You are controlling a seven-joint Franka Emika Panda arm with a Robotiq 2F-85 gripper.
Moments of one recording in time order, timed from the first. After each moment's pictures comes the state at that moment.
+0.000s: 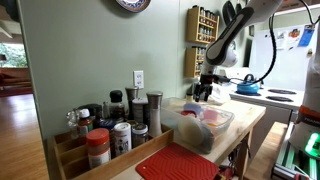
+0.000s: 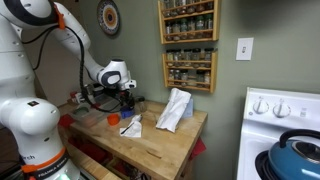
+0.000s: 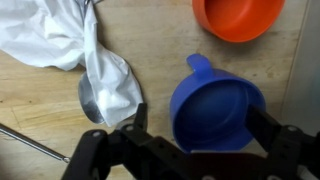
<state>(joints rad) 0.12 0.02 0.03 -2.59 0.29 2.73 -0.10</state>
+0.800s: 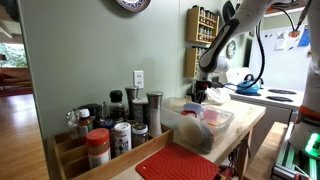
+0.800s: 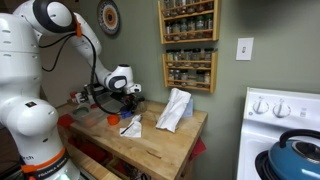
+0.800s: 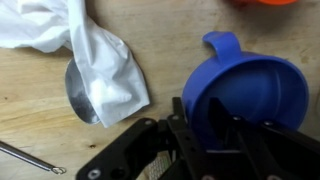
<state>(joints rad) 0.06 0.19 0.06 -2.48 0.29 2.76 -0.10</state>
